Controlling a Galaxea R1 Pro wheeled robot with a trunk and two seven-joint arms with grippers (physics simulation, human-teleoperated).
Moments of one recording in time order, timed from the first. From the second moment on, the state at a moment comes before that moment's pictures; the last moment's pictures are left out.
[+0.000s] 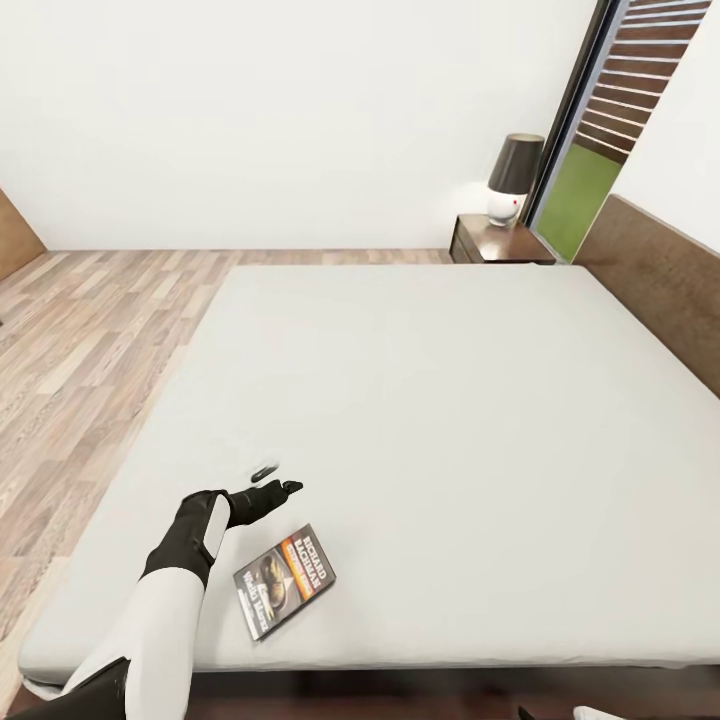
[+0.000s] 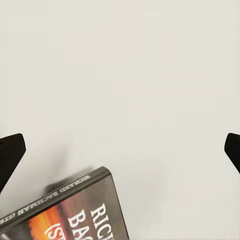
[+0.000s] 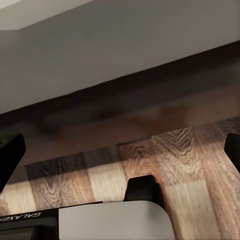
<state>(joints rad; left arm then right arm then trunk) -0.80 -0.13 0.53 -0.69 -0.08 0.68 -0.36 -0.35 -0.22 0.07 -0.06 -0.51 -0.33 0.47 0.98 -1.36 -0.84</state>
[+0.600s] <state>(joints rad) -0.80 -0.13 0.53 -0.69 -0.08 0.68 -0.36 -0.35 -0.22 0.07 -0.06 -0.51 -0.33 0.47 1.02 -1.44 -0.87</state>
